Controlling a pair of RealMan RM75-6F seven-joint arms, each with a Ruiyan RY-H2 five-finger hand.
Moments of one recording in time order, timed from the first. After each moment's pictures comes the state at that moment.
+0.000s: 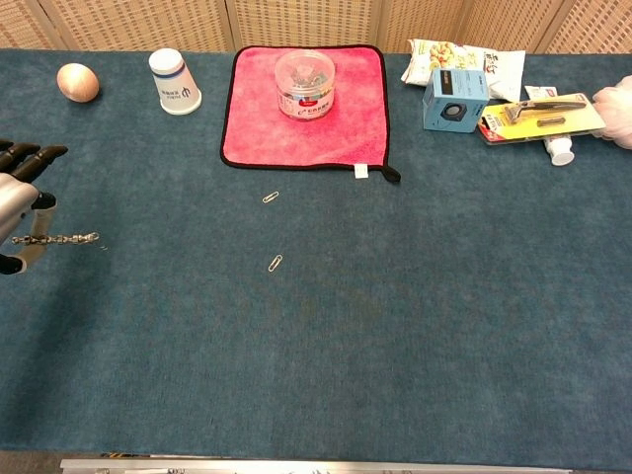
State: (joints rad) left arm -0.30 -1.26 0.09 -1.95 1.23 1.39 1.05; right arm -0.04 -1.05 0.03 -1.41 -1.66 1.75 0.50
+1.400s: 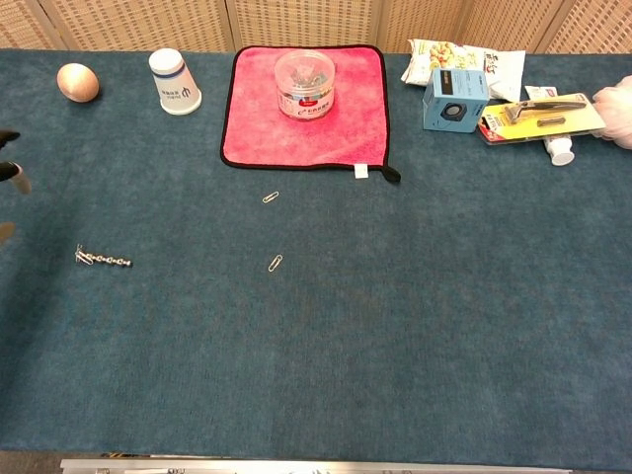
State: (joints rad) left arm -0.30 -1.23 0.03 -1.83 1.13 1.38 0.80; right arm -0.02 -1.06 0.03 -1.43 -1.65 1.70 0.46
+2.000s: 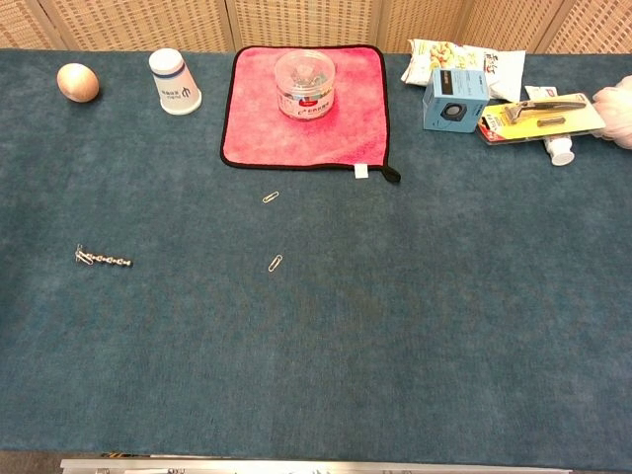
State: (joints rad) left arm -0.14 -0.99 0.05 -1.94 1.40 1.56 0.38; right arm 0.05 -1.08 0.04 -1.51 -1.59 1.53 0.27
